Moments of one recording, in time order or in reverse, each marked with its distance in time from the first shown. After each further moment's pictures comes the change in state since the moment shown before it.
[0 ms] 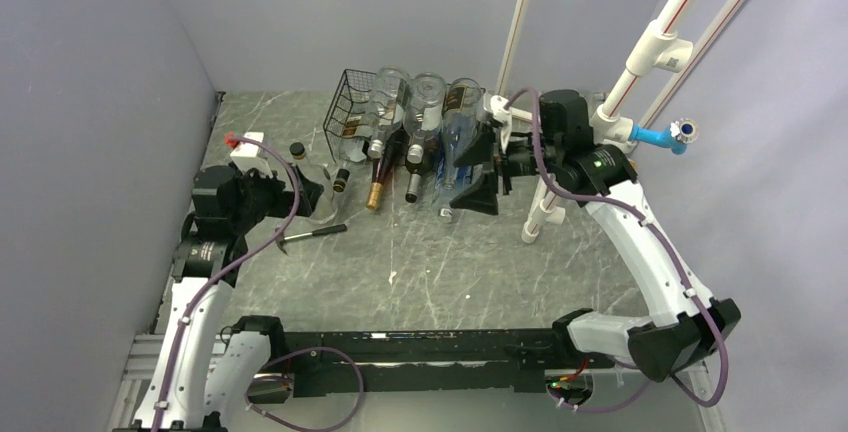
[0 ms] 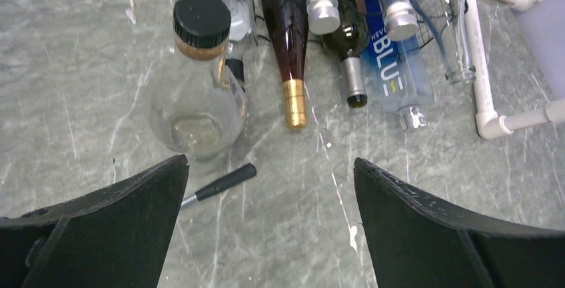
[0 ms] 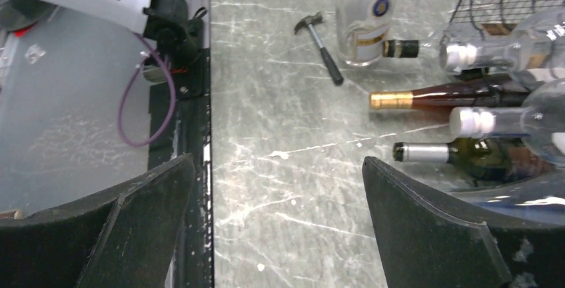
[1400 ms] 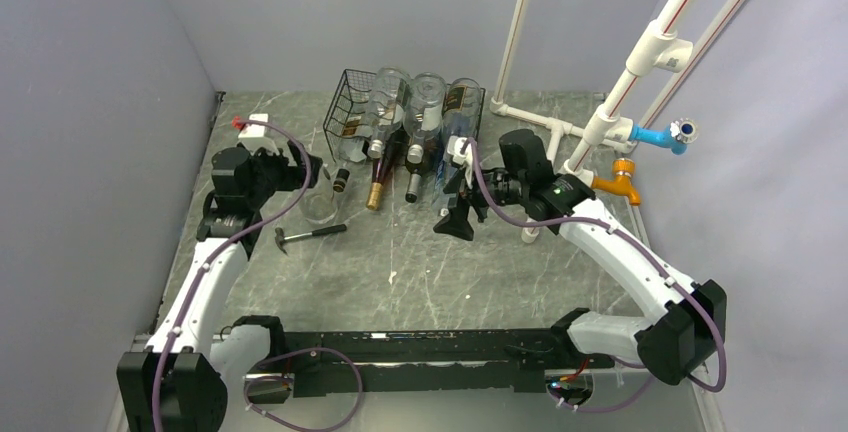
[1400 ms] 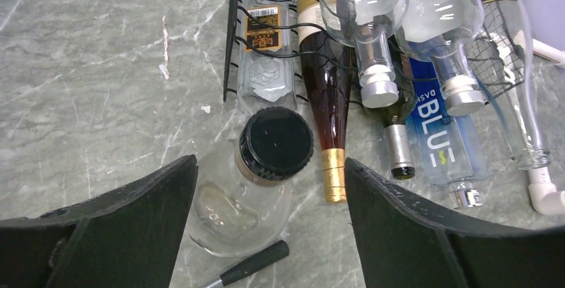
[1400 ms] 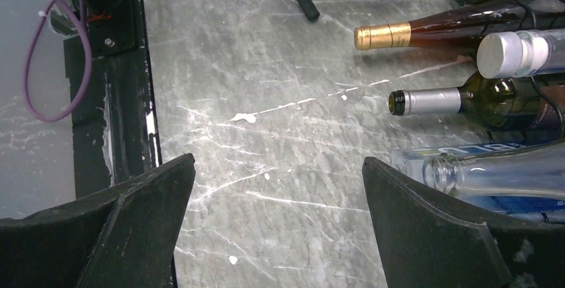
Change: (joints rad) left arm 0.010 0.227 -0.112 0.458 -0.074 -0.025; right arm 0.134 -0.044 -0.350 0.238 0.261 -0.017
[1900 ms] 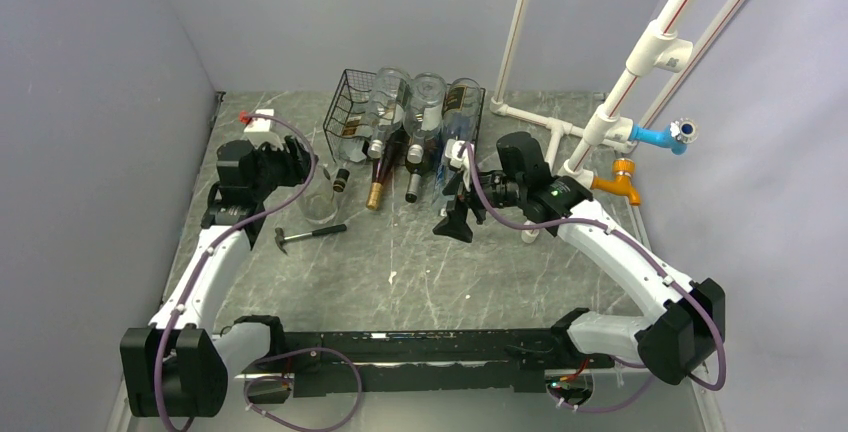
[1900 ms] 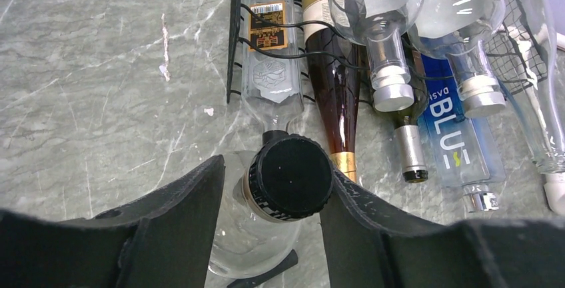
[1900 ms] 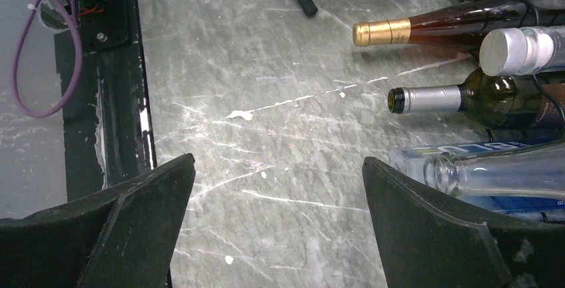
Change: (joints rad) left arm 0.001 0.097 0.025 0.042 0.011 0.027; right arm 0.014 0.001 -0.023 0.016 0.019 -0.016
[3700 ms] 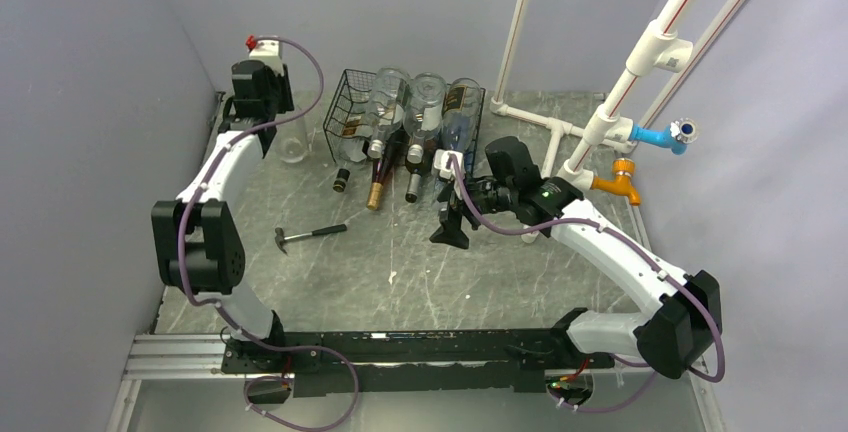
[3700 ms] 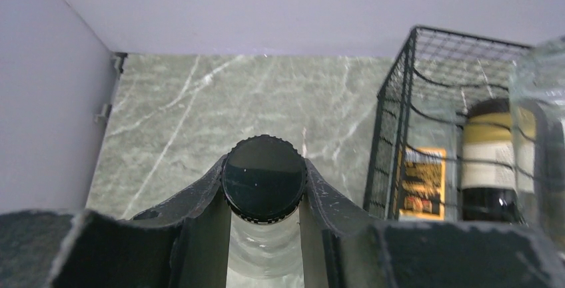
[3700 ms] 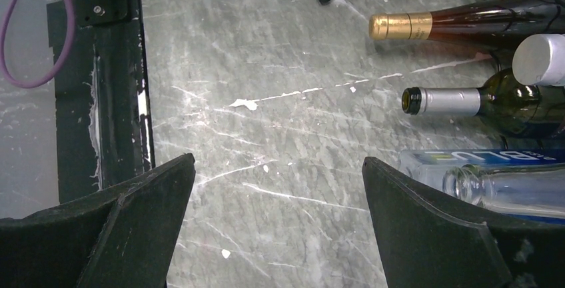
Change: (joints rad) left arm 0.007 0.575 0.584 -0.019 -0.336 0.206; right arm 0.050 0.027 0.000 -0.026 0.031 -0.059
